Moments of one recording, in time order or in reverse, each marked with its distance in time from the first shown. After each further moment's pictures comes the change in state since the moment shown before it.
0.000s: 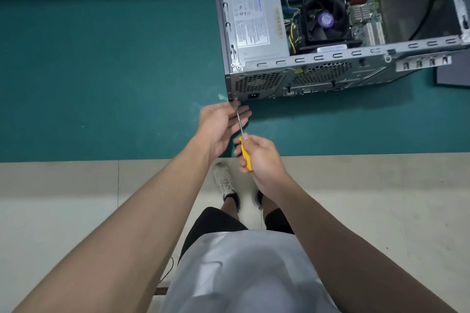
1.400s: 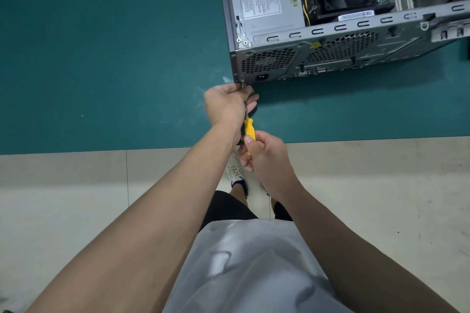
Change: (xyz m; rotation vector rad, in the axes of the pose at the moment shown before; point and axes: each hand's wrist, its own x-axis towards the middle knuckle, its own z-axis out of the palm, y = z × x) left_hand -0.002 -0.006 0.017 0.123 0.255 0.139; right_hand -0.005 0.024 0.000 -0.146 0.034 -0.134
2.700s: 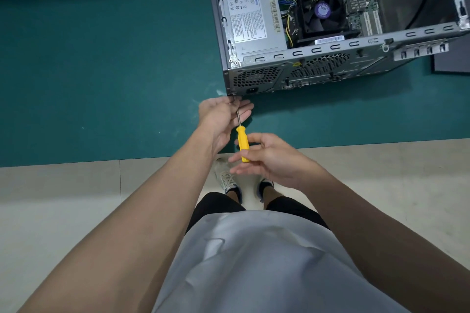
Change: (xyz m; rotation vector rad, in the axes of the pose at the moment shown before) left_hand -0.001 0.014 -0.009 -0.082 -0.181 -0.125; right_hand 0.000 -0.042 -0.033 0.243 -0.387 0.344
